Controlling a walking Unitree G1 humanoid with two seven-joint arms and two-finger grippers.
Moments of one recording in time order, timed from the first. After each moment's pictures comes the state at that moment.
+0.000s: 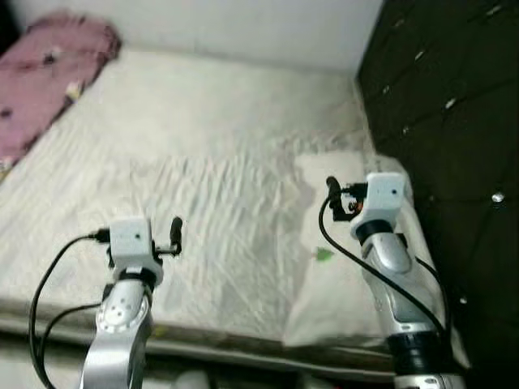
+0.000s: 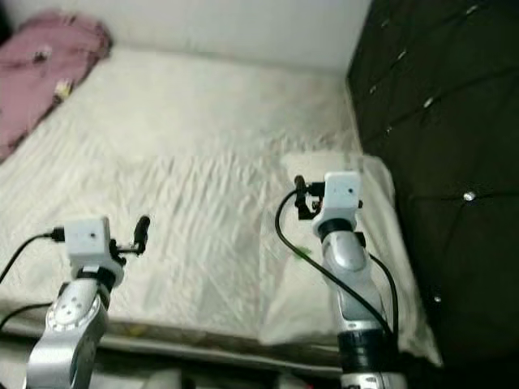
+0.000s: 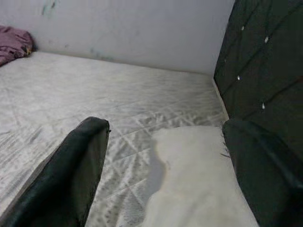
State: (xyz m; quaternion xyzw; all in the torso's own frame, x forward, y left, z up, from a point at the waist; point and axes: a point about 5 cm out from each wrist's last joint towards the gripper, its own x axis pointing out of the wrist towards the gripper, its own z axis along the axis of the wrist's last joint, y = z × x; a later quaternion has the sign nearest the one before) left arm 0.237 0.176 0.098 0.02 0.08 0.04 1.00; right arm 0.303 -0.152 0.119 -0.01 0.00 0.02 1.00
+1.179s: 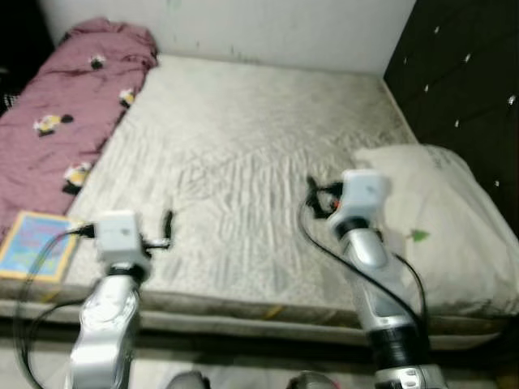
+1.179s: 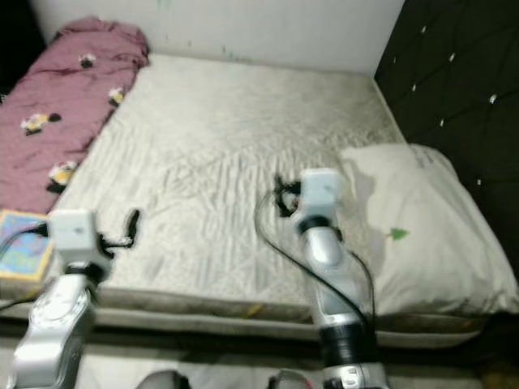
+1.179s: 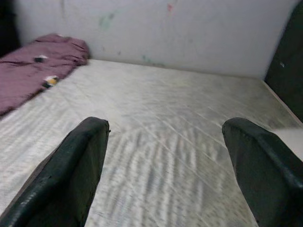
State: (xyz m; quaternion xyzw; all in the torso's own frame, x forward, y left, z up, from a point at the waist) left arm 0.239 0.184 0.104 0.01 0.06 0.04 1.00; right arm 0.309 -0.127 0.121 0.00 0.00 0.06 1.00
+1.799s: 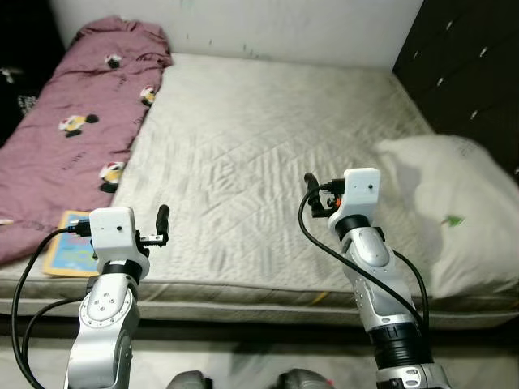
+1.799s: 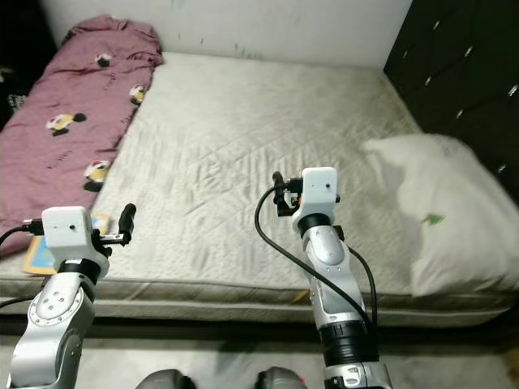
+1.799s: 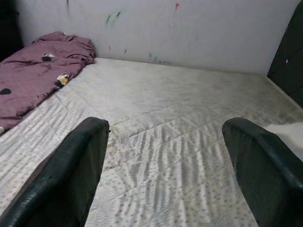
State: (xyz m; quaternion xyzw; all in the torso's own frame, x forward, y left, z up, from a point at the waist) left arm 0.240 0.183 0.108 0.01 0.05 0.04 1.00; right arm 0.309 -0.132 0.121 0.00 0.00 0.05 1.00
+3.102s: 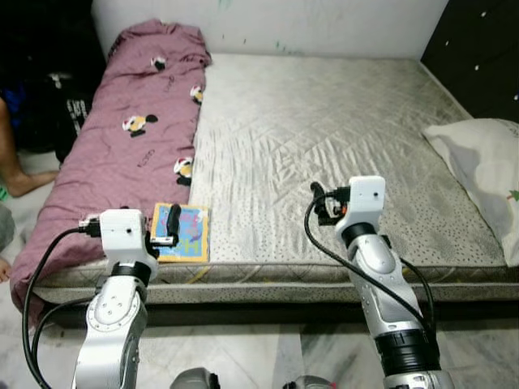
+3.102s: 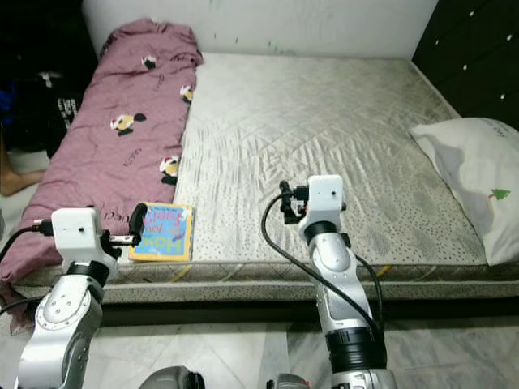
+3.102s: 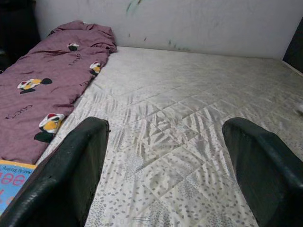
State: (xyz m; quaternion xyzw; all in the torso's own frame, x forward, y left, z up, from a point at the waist) left arm 0.239 0.177 0.111 0.01 0.03 0.01 1.00; right arm 0.304 -0.139 0.111 -0.01 0.02 0.04 1.00
